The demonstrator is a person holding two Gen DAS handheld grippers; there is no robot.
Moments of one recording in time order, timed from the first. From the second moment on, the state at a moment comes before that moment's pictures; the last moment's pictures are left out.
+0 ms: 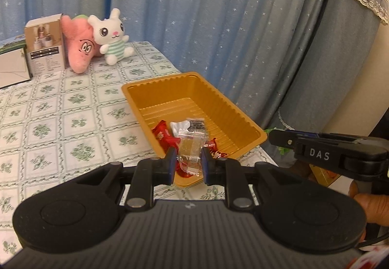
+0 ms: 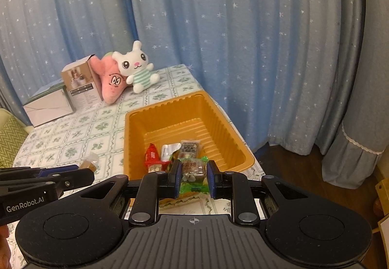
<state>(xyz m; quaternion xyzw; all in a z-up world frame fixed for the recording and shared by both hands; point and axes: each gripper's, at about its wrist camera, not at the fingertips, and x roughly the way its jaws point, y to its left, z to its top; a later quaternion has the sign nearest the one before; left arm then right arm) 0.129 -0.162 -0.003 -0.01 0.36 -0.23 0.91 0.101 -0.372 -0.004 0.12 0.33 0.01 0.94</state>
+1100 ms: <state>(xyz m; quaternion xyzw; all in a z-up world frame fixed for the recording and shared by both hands) 0.240 -0.195 -0.038 0.00 0.38 -0.24 0.90 0.210 -0.392 -0.035 0.12 0.35 0.01 0.93</state>
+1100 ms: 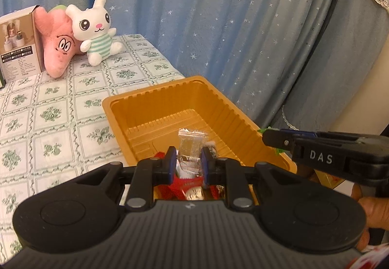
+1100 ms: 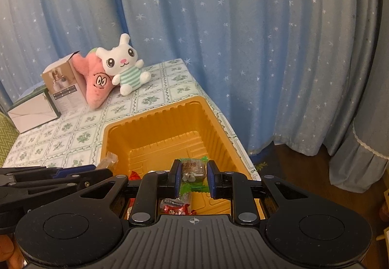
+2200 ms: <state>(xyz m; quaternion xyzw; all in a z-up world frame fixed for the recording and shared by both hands) 0.203 -0.142 -0.047 -0.01 0.38 -0.19 0.90 0.203 -0.376 -0.015 0.14 0.34 0.04 0.93</state>
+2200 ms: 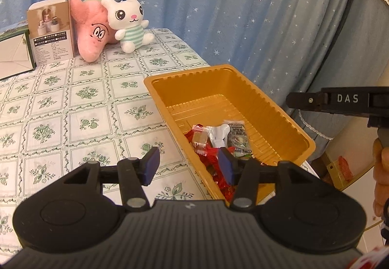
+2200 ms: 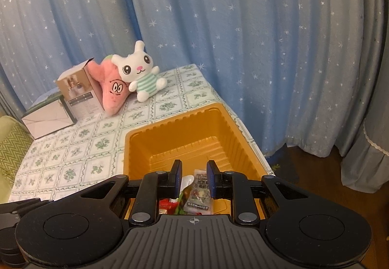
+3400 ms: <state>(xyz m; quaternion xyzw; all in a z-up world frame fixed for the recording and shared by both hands) 0.067 -0.081 0.014 -0.02 0.34 -0.12 0.93 0.046 -0.343 0.029 0.12 0.36 0.03 0.92</state>
